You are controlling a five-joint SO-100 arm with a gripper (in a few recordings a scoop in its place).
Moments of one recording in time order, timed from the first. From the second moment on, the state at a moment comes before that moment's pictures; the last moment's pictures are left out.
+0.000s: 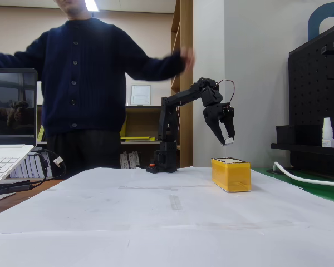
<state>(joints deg) -33.6 87.4 101.9 79.3 -60.5</state>
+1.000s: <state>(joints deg) -27.5 74.0 101.1 88.5 -68.6</state>
